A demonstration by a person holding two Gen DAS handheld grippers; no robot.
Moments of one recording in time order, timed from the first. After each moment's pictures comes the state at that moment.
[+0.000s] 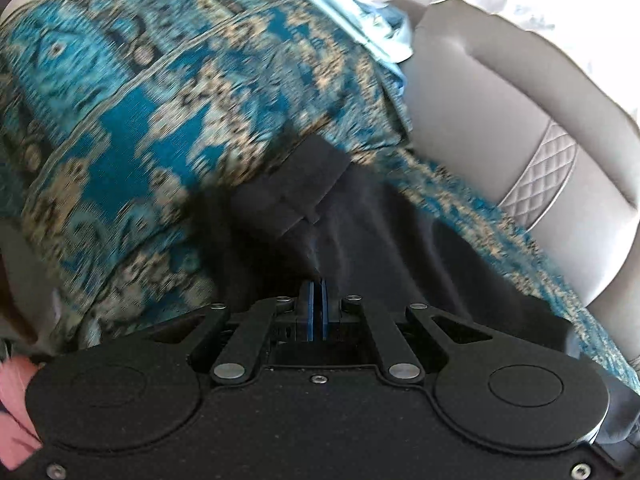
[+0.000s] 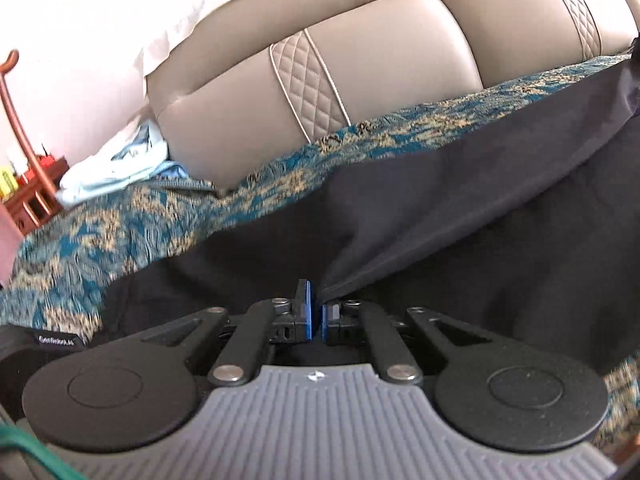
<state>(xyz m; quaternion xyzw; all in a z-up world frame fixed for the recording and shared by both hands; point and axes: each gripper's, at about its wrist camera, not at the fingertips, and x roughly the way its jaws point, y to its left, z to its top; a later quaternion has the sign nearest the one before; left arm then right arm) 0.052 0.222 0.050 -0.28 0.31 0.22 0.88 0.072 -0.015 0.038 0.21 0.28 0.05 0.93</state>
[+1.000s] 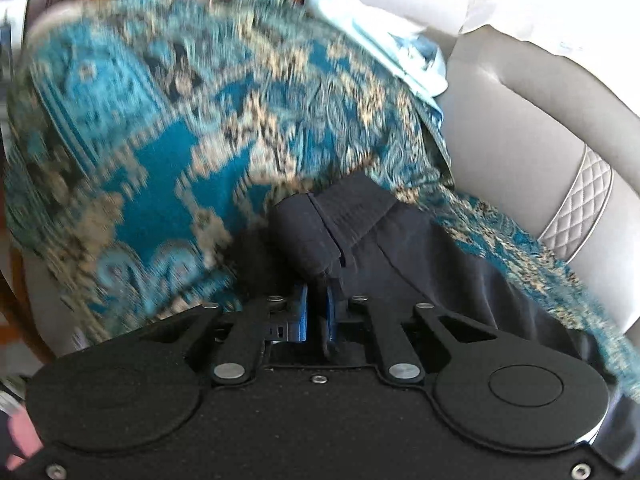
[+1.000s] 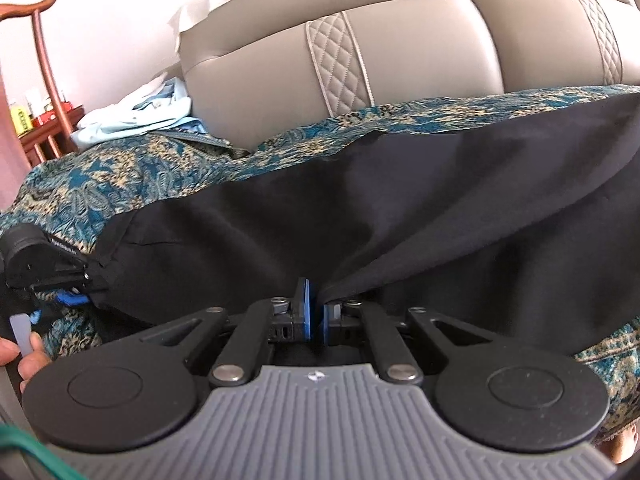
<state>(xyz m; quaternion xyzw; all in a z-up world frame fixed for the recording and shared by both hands) 0.055 0.238 0.036 -0.24 0.26 0.28 0.89 0.041 0.009 0.020 0.14 0.29 0.08 0.94</state>
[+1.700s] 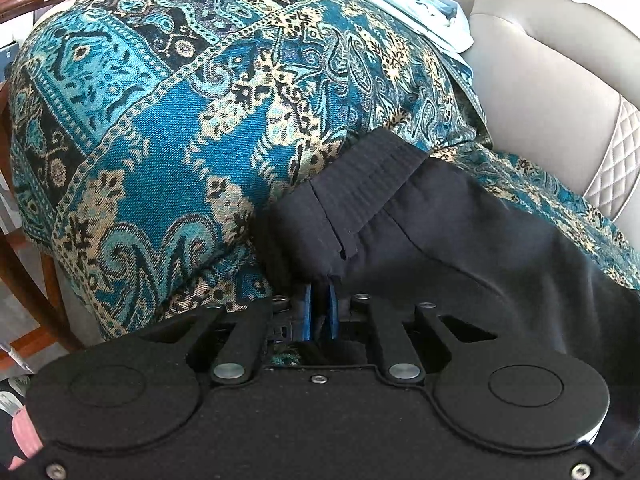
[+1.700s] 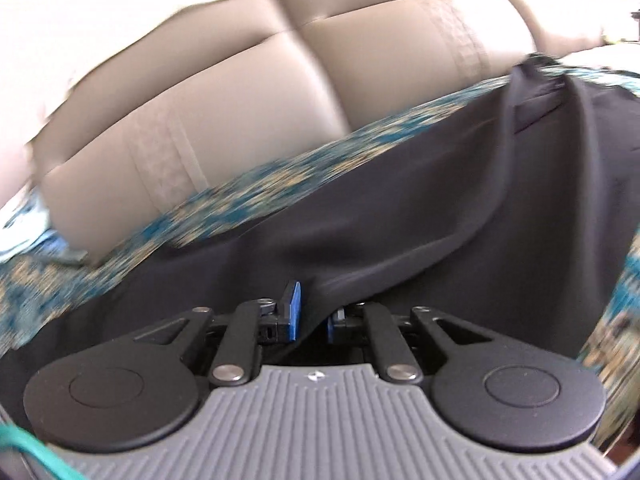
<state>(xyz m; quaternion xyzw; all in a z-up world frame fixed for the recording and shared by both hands) 0.073 0.242 0.015 -0.21 0.32 0.31 0.87 0.080 -0.116 0.009 0.22 0.23 -0.13 0.94</state>
